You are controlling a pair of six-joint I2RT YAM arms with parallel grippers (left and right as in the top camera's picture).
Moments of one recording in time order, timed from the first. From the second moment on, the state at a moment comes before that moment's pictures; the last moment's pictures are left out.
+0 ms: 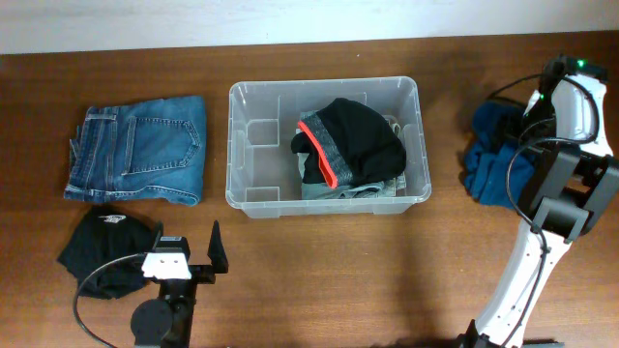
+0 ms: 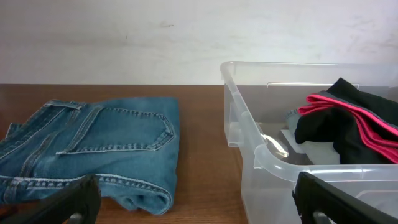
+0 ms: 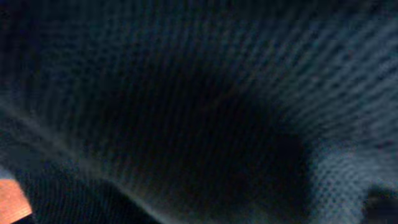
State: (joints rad) left arm -0.08 0.01 0.02 -0.08 -0.03 -0.04; right arm -0.41 2.52 2.23 -1.41 0.00 0.11
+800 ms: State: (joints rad) left arm -0.08 0.01 0.02 -0.08 -0.03 -0.04; right arm -0.41 2.47 2.11 -1.29 0.01 0.03
